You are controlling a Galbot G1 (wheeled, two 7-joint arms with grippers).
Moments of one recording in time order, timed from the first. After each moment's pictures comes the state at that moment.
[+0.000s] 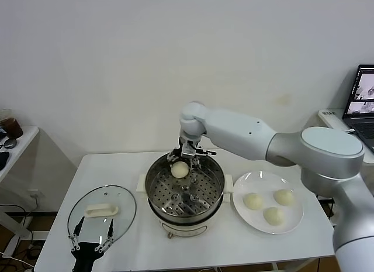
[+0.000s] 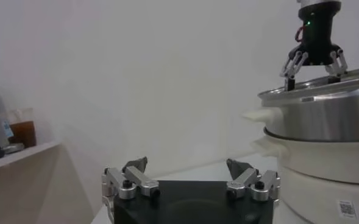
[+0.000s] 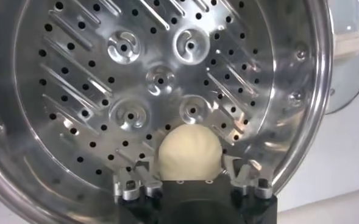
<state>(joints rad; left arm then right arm) 1.78 -1.34 -0.67 -1.92 -0.04 -0.37 -0.06 0.45 1.35 -1.20 1.04 -0.20 0.57 -1.07</state>
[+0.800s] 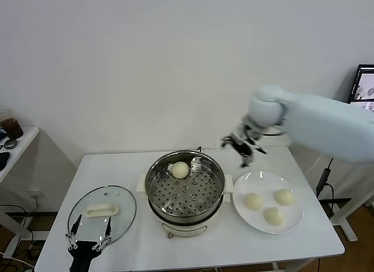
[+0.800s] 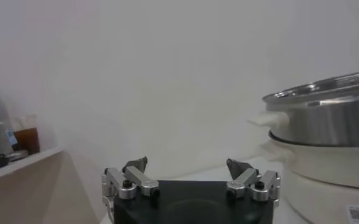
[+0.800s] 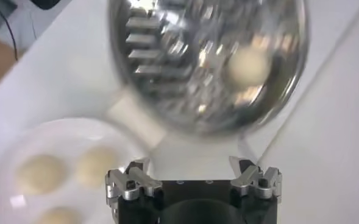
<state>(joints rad) 1.78 -1.31 -0.68 -1.92 -0.04 -0.37 -0.07 0.53 0.64 -1.20 1.55 0.03 -0.14 -1.17</state>
